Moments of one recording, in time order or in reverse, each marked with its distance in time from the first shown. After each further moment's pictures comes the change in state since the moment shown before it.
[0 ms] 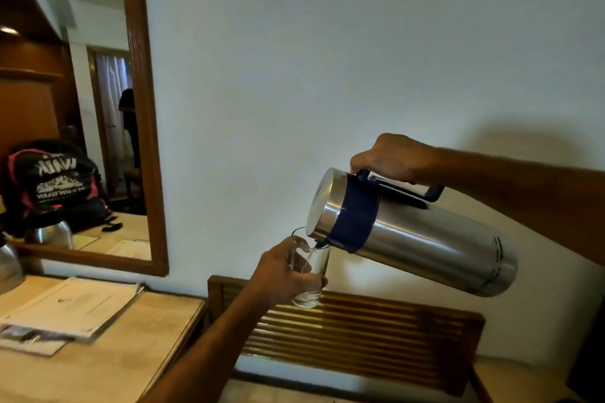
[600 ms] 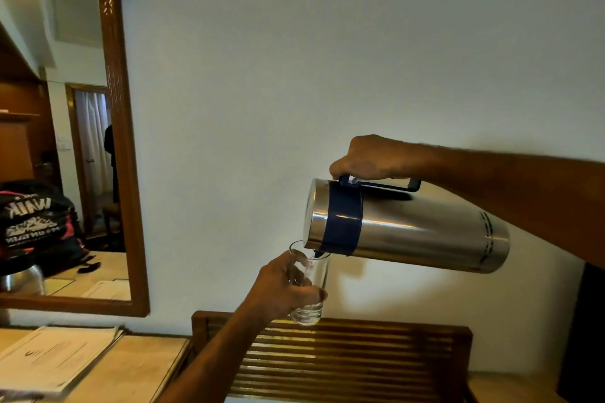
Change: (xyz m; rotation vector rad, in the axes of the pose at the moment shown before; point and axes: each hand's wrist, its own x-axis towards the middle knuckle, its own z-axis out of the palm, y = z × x) left_hand 0.017 0.030 0.014 0.001 -0.024 0.094; right_hand 0.010 -0.001 -0.038 -0.142 0.035 -0.075
